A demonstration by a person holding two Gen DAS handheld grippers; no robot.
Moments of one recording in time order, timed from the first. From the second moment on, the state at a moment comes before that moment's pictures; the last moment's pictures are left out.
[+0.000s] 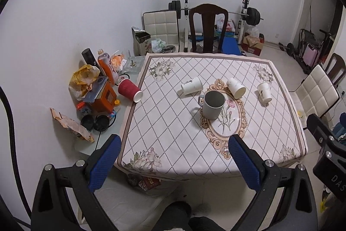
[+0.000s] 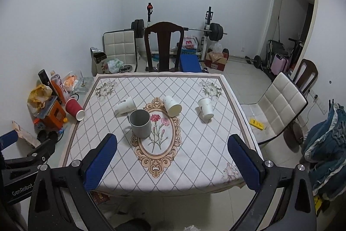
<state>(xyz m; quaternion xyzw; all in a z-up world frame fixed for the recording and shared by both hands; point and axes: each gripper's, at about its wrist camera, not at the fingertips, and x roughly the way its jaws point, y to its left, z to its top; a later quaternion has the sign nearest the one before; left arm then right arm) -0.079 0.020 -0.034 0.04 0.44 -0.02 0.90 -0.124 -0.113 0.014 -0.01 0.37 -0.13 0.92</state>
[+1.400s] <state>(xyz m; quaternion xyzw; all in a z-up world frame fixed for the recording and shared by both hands) -0.091 0.021 -0.021 0.04 0.42 0.00 0.91 -0.126 -0.118 0.014 0.00 0.38 -0.10 0.92</state>
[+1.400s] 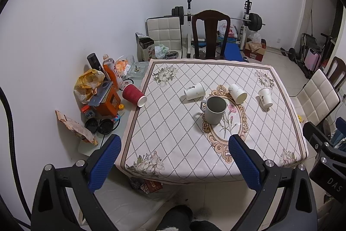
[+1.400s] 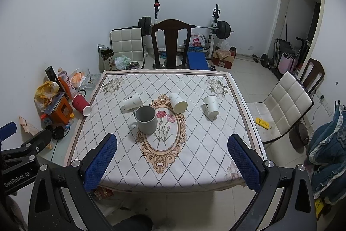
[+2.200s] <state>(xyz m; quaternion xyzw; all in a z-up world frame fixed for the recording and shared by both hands) -0.095 0.016 -0.022 0.04 0.43 -0.01 0.90 -0.131 -0.121 0.018 -0.01 0.38 -0.10 0.92</state>
